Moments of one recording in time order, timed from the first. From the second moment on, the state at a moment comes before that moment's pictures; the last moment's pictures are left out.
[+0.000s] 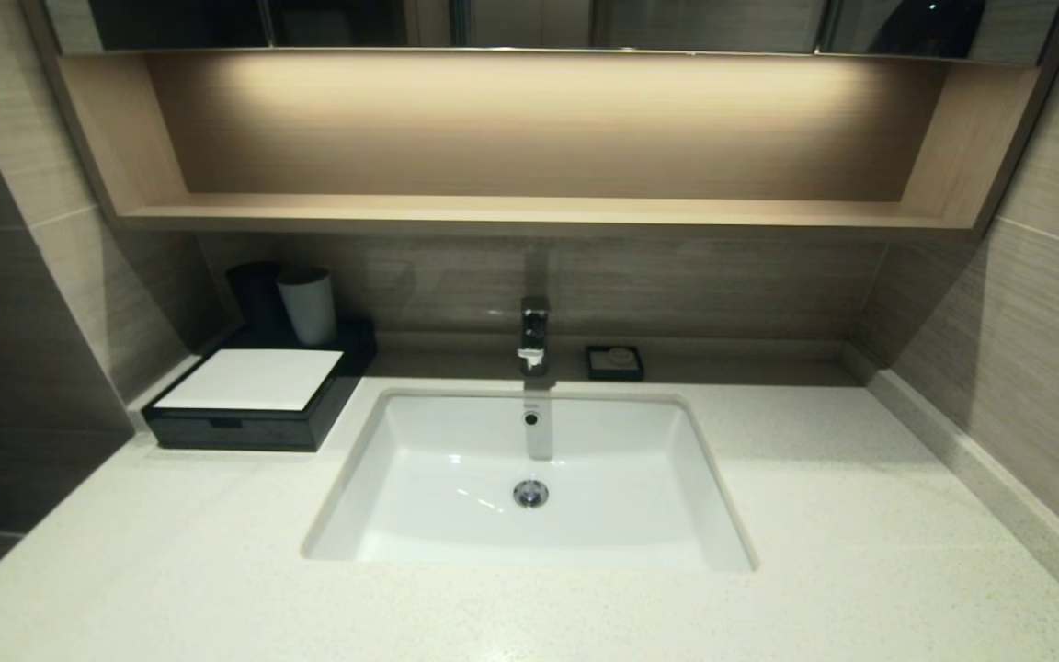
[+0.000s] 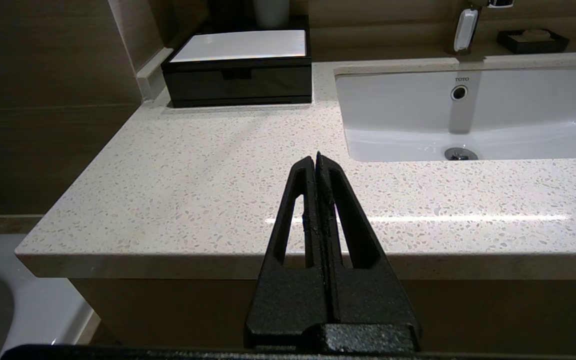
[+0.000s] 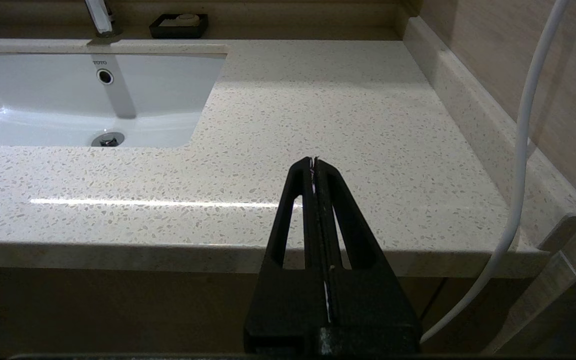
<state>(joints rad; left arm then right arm) 0.00 0.00 0.00 -0.04 -0.02 0.07 0.00 0.00 0.00 0.00 0.00 0.00</state>
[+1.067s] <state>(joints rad) 0.00 0.00 0.00 -0.04 -0.01 0.02 0.00 0.00 0.00 0.00 0.00 0.00</state>
